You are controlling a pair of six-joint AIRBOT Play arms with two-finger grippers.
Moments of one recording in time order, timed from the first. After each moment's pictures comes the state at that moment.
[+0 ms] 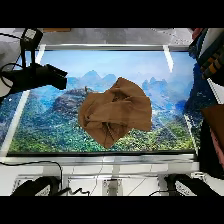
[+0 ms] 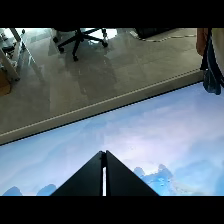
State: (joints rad) left arm -0.18 -1.04 1.36 1.22 -0.91 -1.09; right arm 0.00 -1.09 2.04 -1.71 1.18 1.92
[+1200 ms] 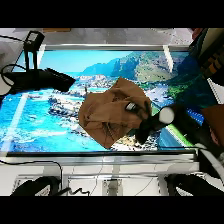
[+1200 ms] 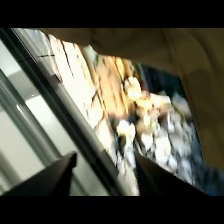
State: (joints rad) left arm -0.17 -1.06 1.36 1.16 -1.00 -1.15; right arm 0.52 -1.10 0.92 -1.32 1.20 1.02
